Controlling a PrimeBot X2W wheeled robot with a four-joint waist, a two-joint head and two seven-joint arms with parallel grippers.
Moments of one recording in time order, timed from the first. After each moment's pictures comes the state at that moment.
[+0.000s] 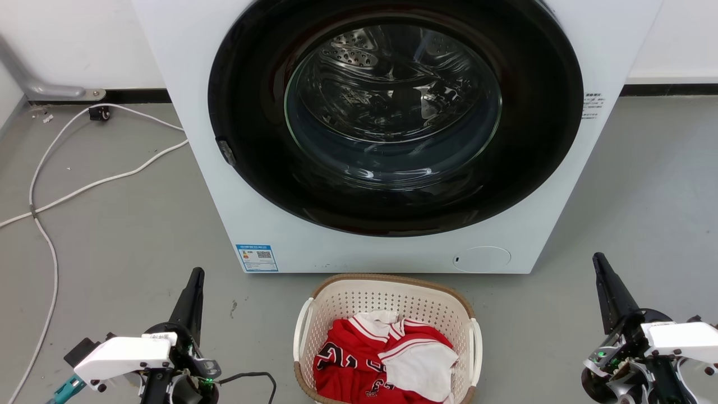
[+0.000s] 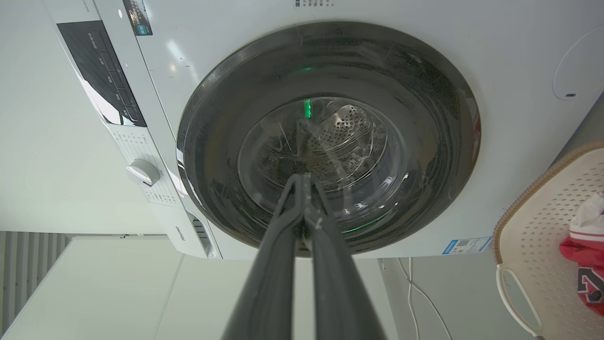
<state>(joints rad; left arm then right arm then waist) -0.10 0.06 0.11 0.25 -1.62 -0.13 0.11 -0.10 -0.06 -0.11 0.24 1.62 0.13 0.11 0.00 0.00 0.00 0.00</state>
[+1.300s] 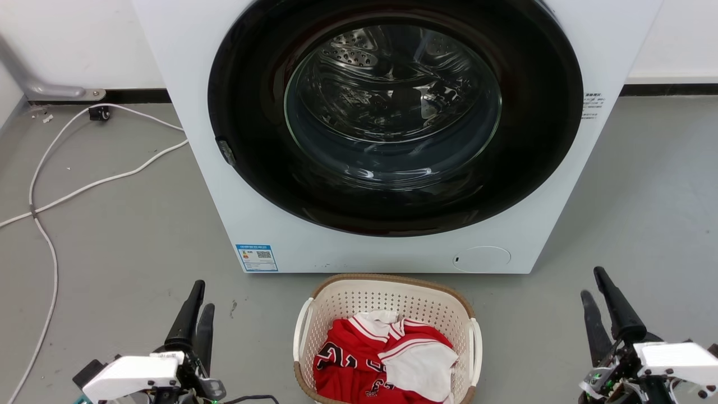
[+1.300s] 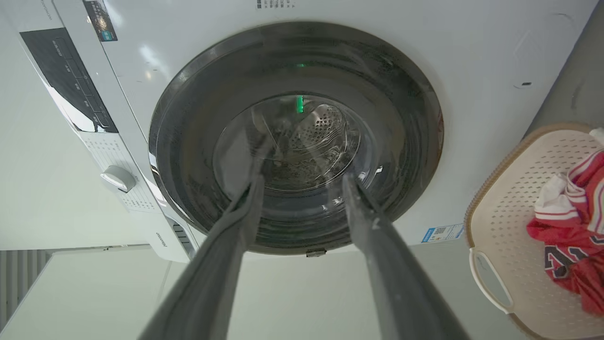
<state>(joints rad) -0.07 0.05 0.10 0.28 -1.61 -0.13 0.11 -0.07 -0.05 -0.11 0.28 1.62 0.13 0.11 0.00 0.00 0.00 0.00</state>
